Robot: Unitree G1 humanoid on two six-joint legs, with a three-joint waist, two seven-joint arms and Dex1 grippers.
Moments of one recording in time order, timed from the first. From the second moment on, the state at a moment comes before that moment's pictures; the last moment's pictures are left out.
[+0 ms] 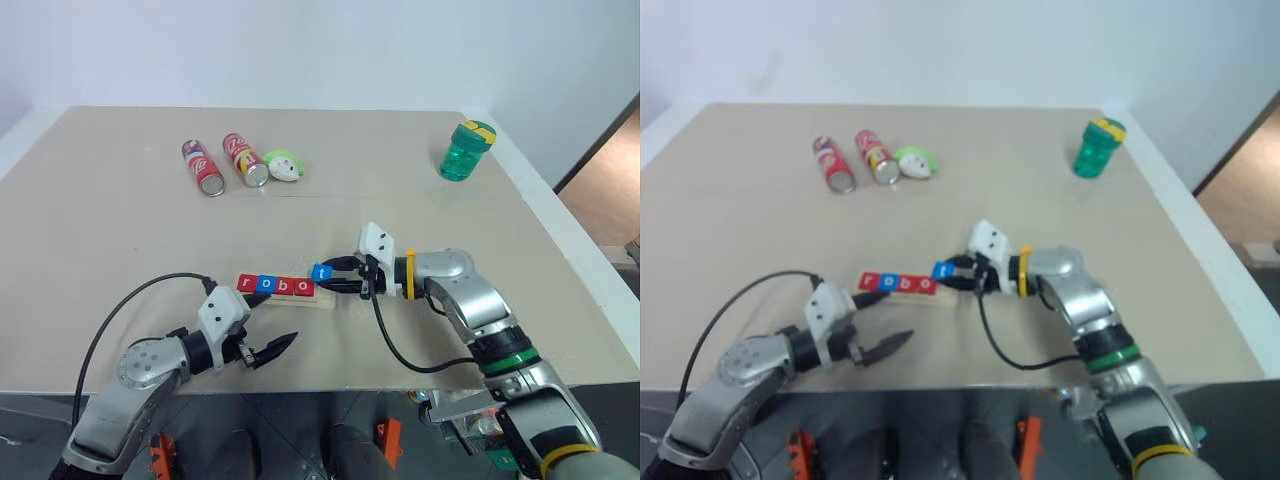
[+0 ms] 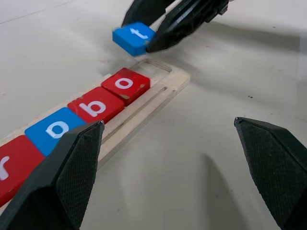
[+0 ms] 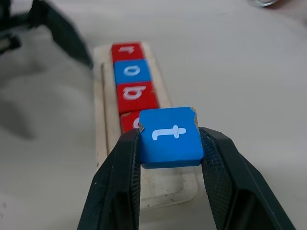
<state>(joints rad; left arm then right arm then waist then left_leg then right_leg) 0.04 0.52 -0.10 -0.46 -0.35 0.37 -0.70 -0.68 -0.47 0.30 0.26 0.19 0.23 1.11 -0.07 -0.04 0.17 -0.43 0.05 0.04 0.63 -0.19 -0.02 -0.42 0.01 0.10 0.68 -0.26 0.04</state>
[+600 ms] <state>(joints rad) 0.07 0.52 -0.08 -0.48 -0.36 0.37 -0.68 -0.71 -0.46 0.31 0.38 0.15 0.14 1.23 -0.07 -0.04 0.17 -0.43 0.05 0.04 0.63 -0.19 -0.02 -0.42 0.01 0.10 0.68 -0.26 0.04</state>
